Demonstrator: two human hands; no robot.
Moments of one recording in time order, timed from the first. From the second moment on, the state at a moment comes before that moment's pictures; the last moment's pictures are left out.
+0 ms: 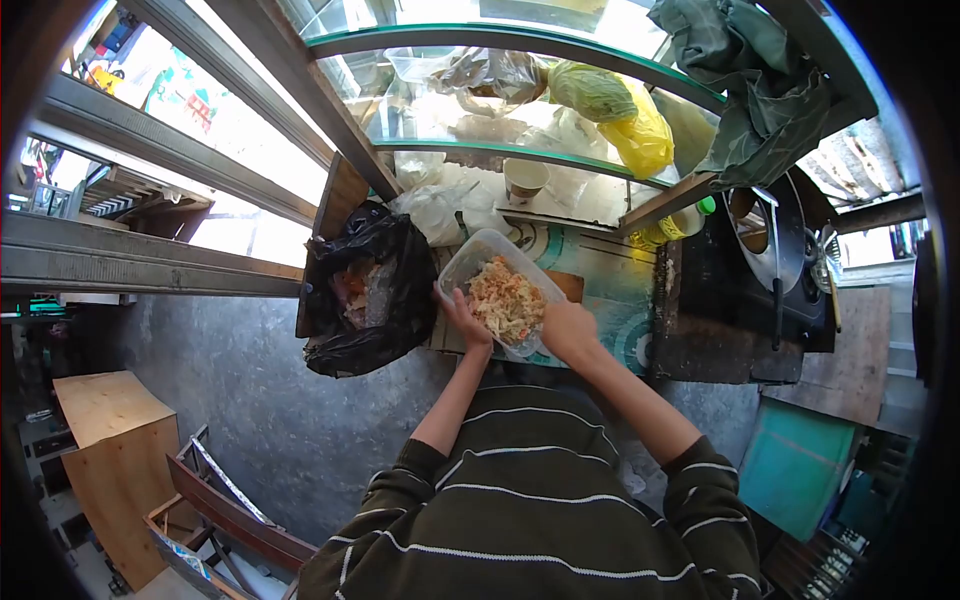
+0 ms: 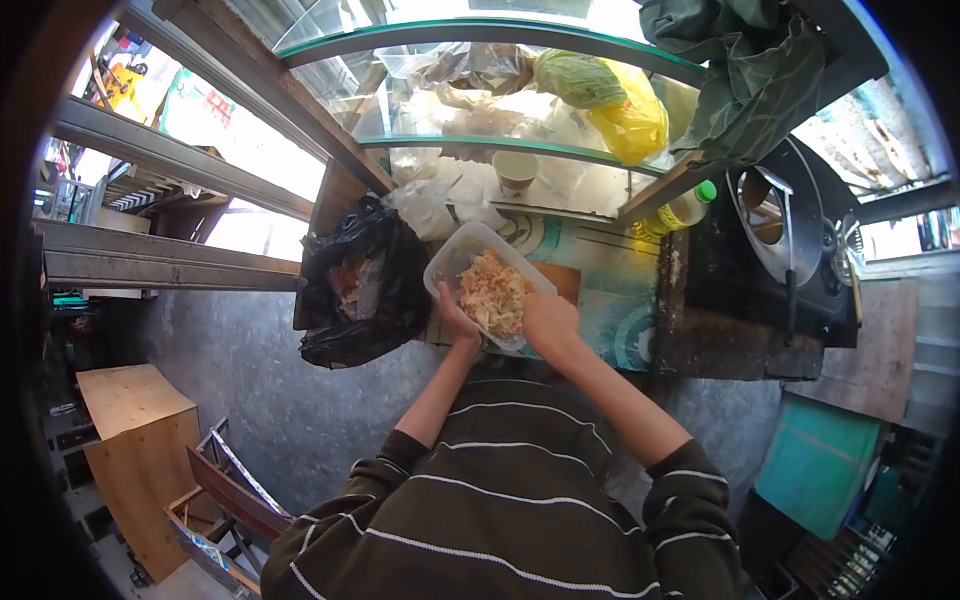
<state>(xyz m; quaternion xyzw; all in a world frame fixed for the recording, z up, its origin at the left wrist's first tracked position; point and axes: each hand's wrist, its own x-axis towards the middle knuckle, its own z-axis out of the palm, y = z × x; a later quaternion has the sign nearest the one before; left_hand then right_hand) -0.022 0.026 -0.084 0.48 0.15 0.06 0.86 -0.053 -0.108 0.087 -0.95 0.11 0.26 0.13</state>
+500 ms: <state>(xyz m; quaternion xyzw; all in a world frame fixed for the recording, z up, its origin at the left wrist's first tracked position) -0.023 0.011 -0.058 0.65 0.10 0.11 0.75 -0.064 -0.099 0.054 -0.94 0.10 0.30 0.11</state>
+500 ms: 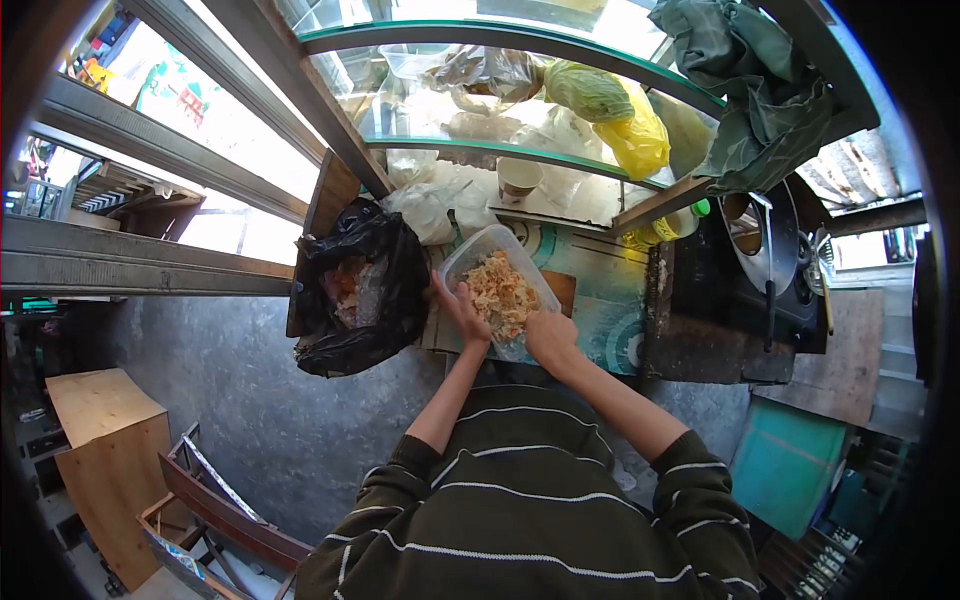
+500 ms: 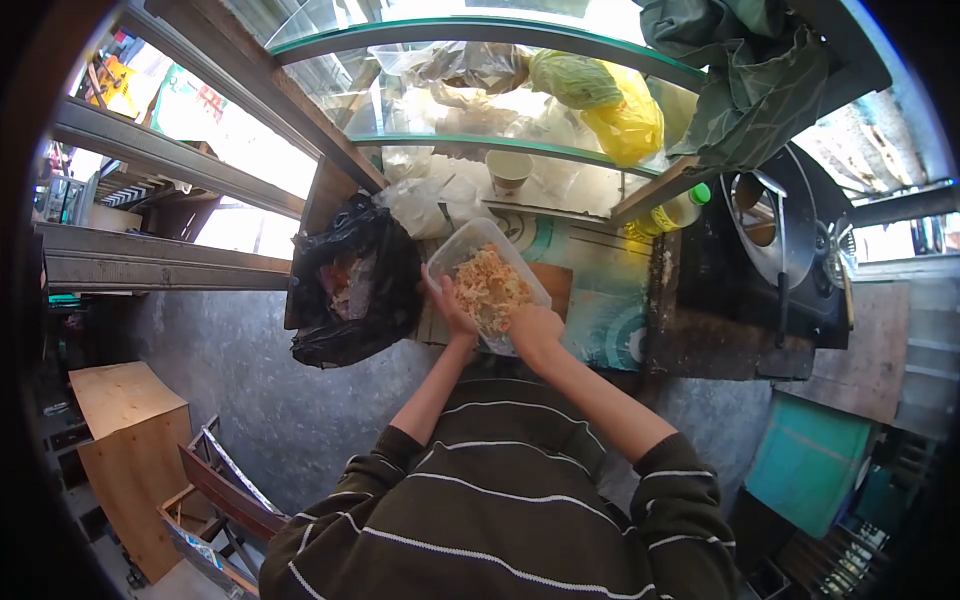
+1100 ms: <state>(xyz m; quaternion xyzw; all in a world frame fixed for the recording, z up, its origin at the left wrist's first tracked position) -0.018 0.016 -0.050 0.57 0.14 0.09 0.81 -0.052 -0.110 0.102 -0.97 0.07 0.20 0.11</state>
